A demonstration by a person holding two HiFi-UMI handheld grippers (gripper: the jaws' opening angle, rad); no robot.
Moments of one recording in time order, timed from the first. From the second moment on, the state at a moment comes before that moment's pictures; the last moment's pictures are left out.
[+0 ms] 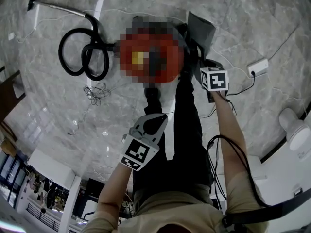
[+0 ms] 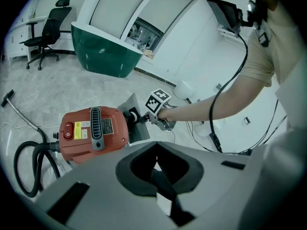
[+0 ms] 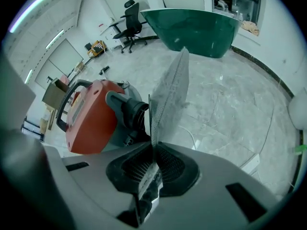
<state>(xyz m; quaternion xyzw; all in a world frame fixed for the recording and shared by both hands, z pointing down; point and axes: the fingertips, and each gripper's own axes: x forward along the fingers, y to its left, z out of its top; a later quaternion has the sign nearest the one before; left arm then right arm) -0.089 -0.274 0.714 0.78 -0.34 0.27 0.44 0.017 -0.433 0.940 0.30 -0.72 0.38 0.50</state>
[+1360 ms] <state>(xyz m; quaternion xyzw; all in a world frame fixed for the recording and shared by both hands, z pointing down) -0.094 -0.345 0.804 0.79 -0.34 0.33 0.40 0.041 -0.445 0.947 0.30 -0.75 0.27 0.52</state>
